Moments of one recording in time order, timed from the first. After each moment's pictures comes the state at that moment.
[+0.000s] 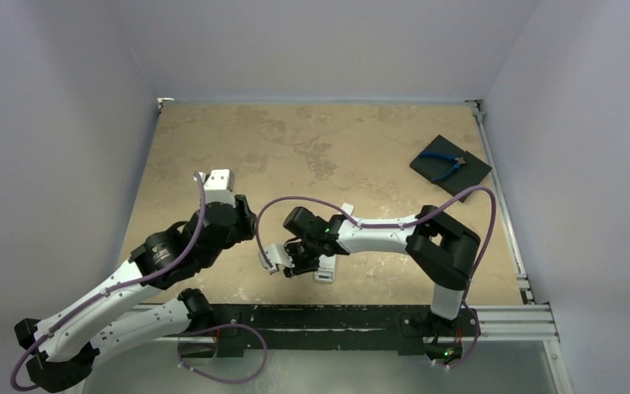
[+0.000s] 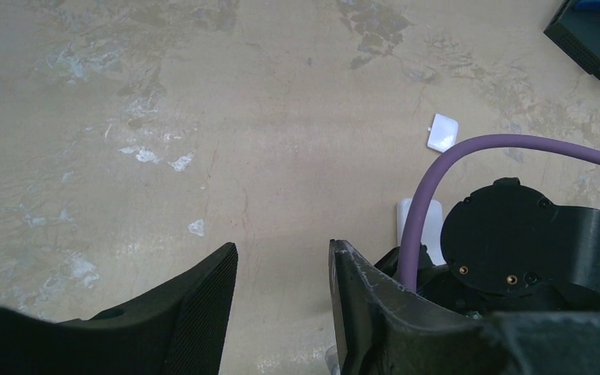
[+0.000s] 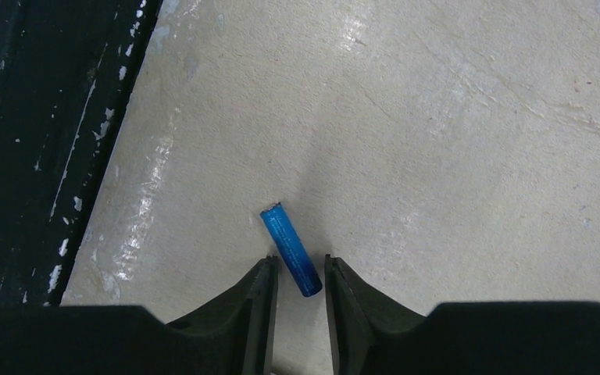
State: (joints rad) left arm -0.91 0.72 0.89 -0.79 -0.60 -0.65; right arm 1.09 1.82 1.08 -0.32 -0.39 -0.78
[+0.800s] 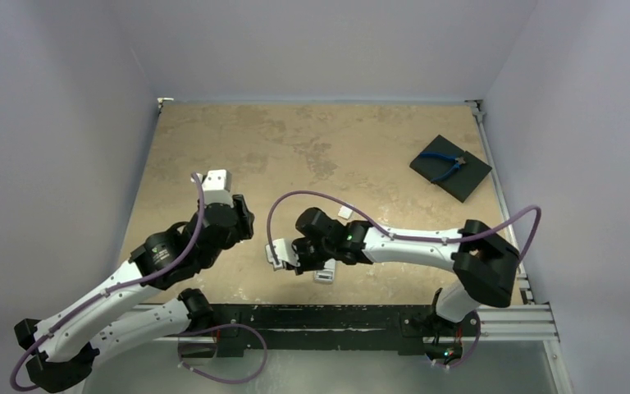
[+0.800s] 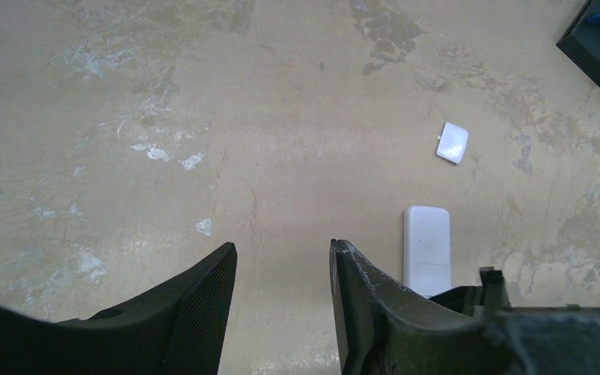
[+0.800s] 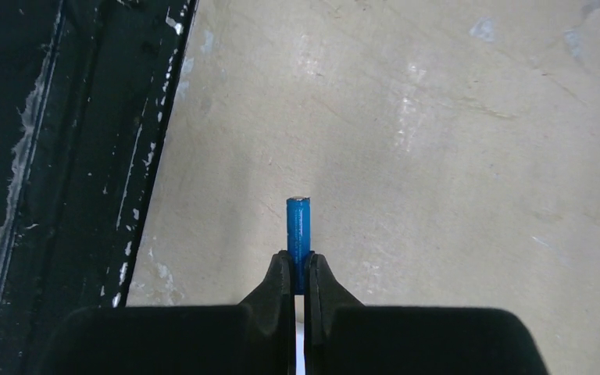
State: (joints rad) left arm -0.91 0.72 0.89 -0.80 -0.63 -0.68; right arm 1.12 1.60 0.98 -0.25 -0.32 -0.62
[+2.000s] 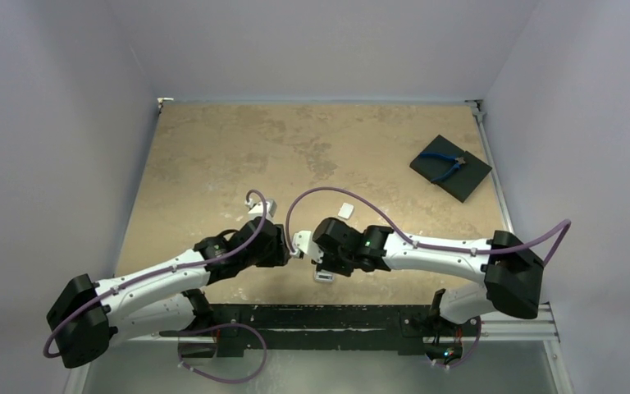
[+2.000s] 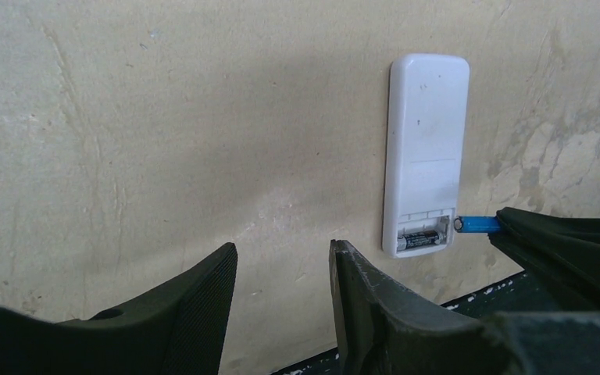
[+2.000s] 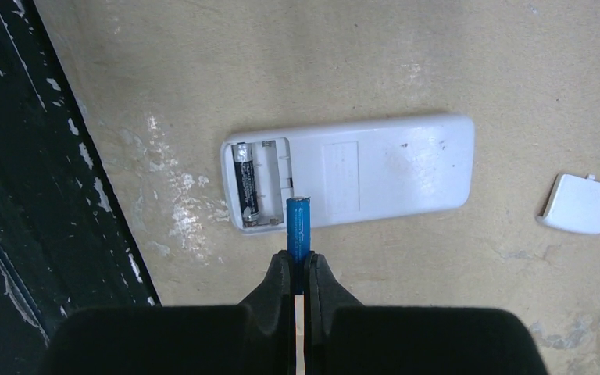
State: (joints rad) left arm -0.91 0.98 0.54 -0.40 -0.23 -0.84; right arm 1.15 1.41 0.88 -0.54 0.05 -0.25
